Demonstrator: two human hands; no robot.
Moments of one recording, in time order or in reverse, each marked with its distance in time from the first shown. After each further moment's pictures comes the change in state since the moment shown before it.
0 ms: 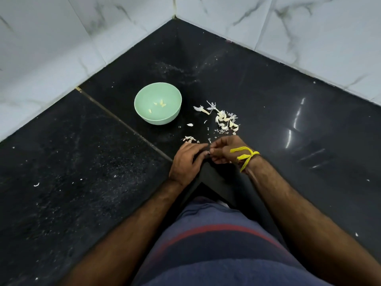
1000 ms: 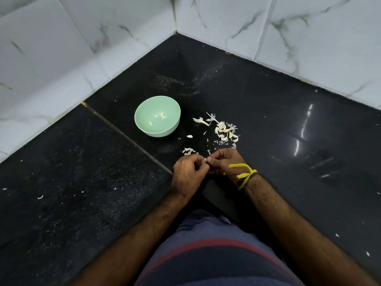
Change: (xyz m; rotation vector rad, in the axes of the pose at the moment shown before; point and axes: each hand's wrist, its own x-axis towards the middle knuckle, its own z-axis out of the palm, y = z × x) left_hand 0.010 0.036 -0.007 -0.011 -0.026 -0.353; right_hand 0.005 0.016 0.007 0.276 -0.045 -0.171
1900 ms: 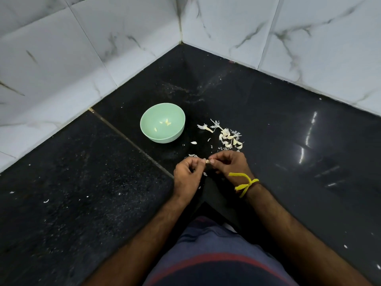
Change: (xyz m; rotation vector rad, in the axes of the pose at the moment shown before) left_hand 0.005 -0.013 0.004 -0.507 0.045 -0.236; right_hand -0.001 -0.002 0.005 -0.178 0.118 -0.229
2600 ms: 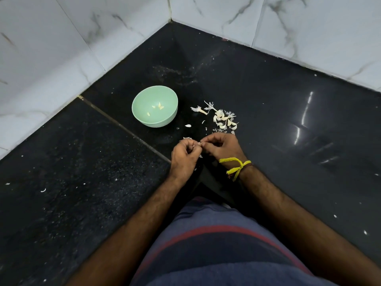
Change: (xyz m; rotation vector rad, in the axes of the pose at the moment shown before) left_hand -0.003 0.013 -0.002 0.131 -0.076 0.029; right_hand -0.005 0.003 0.007 -0.090 0.042 -0.090
